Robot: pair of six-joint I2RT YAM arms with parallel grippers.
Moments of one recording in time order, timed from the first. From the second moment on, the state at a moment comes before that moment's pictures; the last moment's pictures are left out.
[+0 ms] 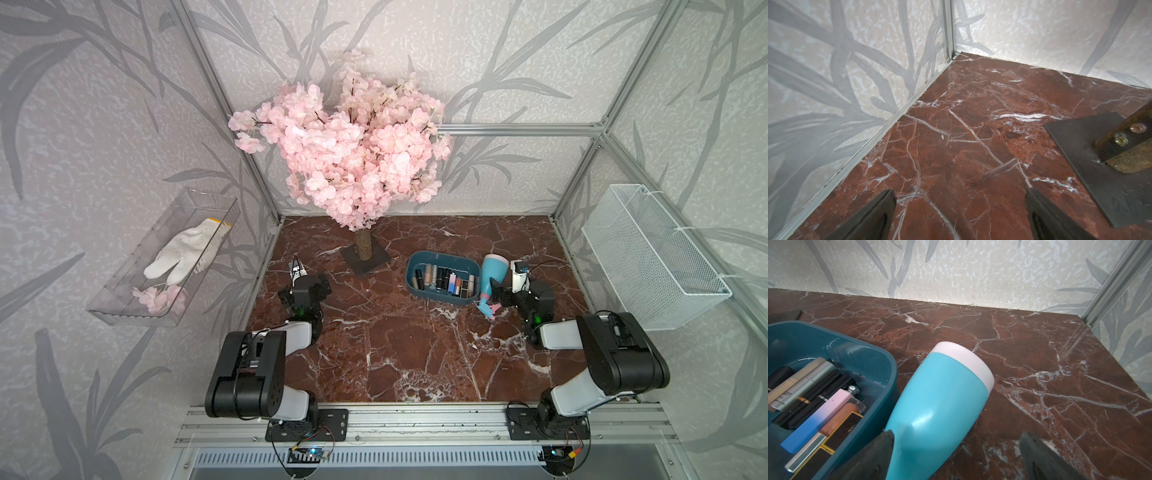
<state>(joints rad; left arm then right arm) 0.02 1.46 0.43 0.62 -0.40 -0.14 0.05 1.58 0.36 0.88 -0.09 -0.04</state>
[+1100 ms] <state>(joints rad) 0.02 1.50 0.42 0.69 -0.35 -0.12 0.05 1.58 0.36 0.88 -0.12 -0.06</state>
